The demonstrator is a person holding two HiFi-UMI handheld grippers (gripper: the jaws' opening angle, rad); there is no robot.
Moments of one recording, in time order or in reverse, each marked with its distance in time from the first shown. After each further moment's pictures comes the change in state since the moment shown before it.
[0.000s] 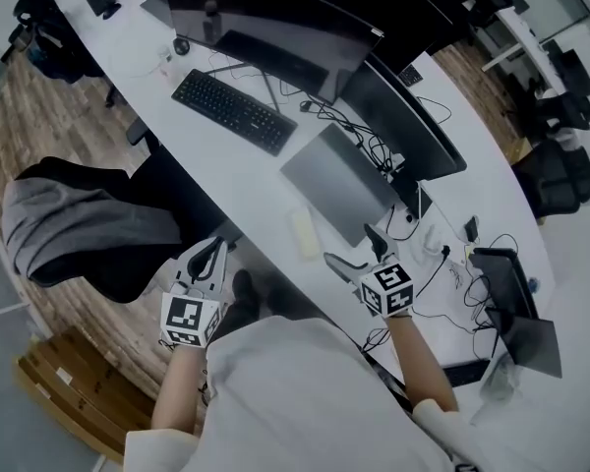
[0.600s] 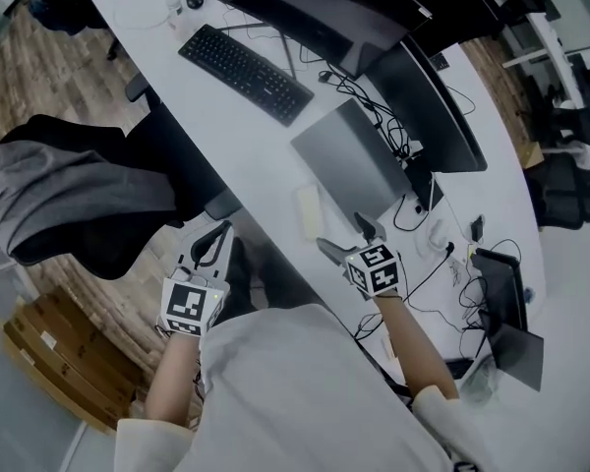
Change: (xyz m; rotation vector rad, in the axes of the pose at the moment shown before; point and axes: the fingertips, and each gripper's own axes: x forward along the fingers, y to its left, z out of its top) left arm 0.014 -0.001 -0.037 -0.038 0.048 0.002; right arm 0.073 0.000 -0.070 -0.022 0.225 0.077
